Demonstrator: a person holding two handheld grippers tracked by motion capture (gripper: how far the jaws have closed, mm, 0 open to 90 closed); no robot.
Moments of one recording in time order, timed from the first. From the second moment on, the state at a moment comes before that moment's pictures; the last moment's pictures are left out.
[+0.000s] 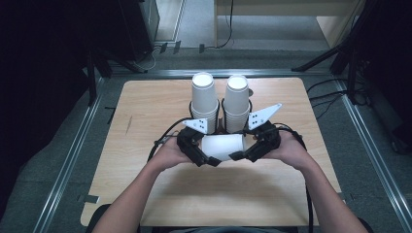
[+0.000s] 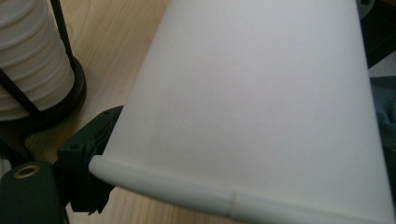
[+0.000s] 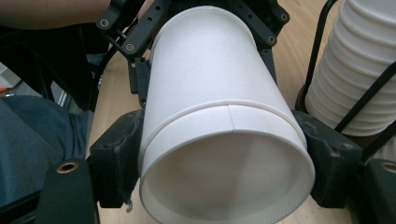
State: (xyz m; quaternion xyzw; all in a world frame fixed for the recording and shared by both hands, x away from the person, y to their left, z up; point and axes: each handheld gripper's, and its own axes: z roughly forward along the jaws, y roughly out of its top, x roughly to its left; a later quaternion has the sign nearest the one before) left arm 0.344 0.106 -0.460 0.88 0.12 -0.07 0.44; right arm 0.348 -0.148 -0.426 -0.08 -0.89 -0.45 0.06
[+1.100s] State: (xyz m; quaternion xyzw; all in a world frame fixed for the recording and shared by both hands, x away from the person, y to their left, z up) left arm 0.358 0.128 -0.441 0.91 0.15 -0.06 0.38; right arm 0.349 -0.144 -0.448 -0.10 -0.92 -0.39 0.03
